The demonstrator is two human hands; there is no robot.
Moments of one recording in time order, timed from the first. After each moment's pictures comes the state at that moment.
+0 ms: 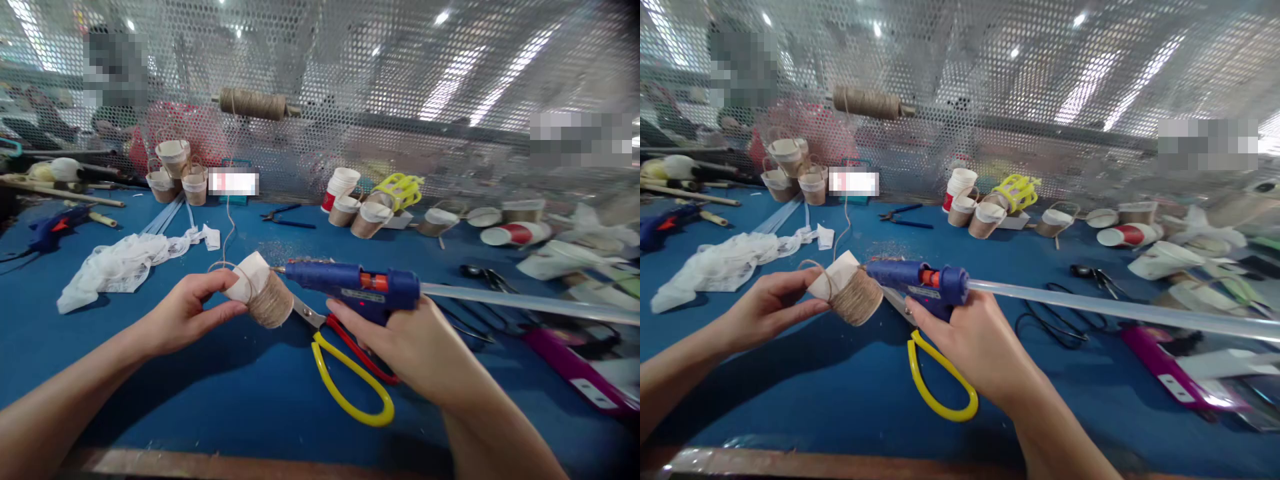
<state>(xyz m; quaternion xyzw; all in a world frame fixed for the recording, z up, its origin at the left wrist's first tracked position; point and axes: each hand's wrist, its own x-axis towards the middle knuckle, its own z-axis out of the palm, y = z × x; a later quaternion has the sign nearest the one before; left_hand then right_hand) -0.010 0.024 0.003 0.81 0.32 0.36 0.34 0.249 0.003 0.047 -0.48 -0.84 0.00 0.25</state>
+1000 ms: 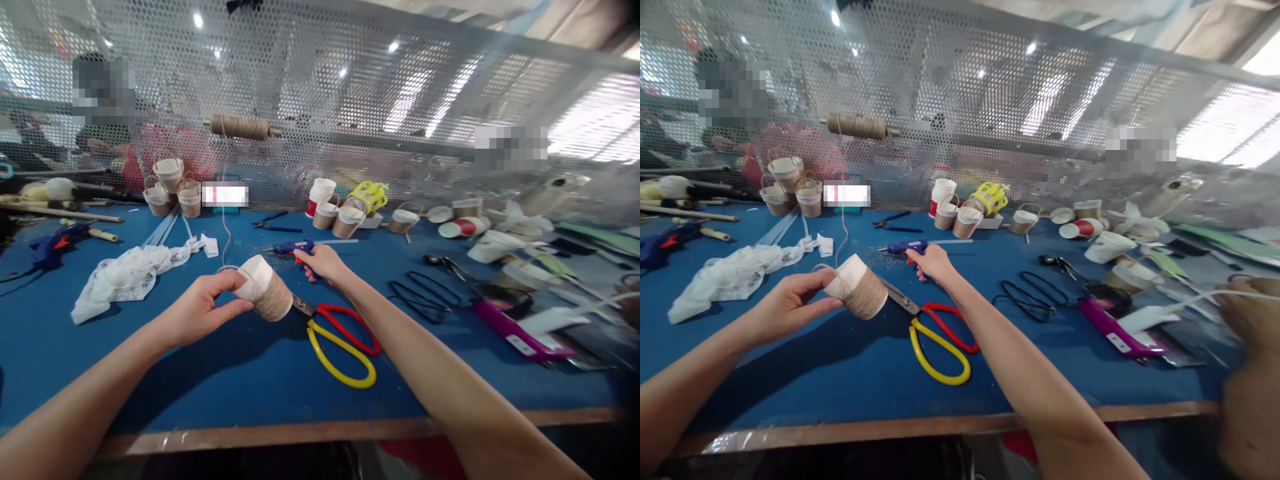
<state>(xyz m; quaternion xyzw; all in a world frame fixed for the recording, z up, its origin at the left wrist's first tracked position) -0.008 0.024 0.011 0.82 0.31 0.36 0.32 0.241 0.122 -0.010 -0.72 -0.61 0.28 0.19</state>
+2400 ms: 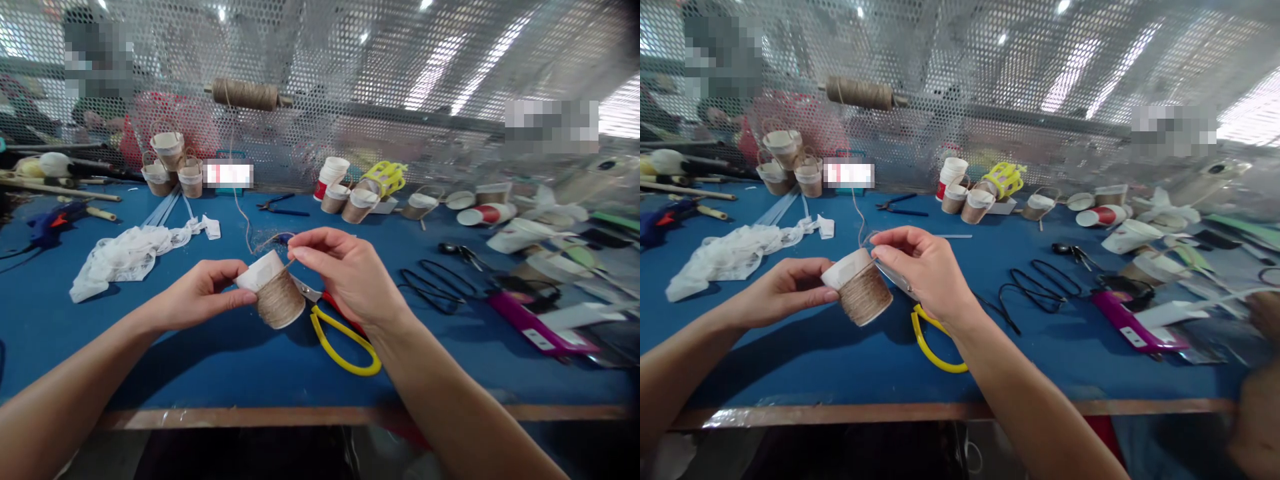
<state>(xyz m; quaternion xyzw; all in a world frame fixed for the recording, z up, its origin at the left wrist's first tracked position) -0.009 0.020 0.015 0.74 0.29 0.33 0.51 0.189 0.019 0.044 -0.42 -0.57 0.48 0.52</state>
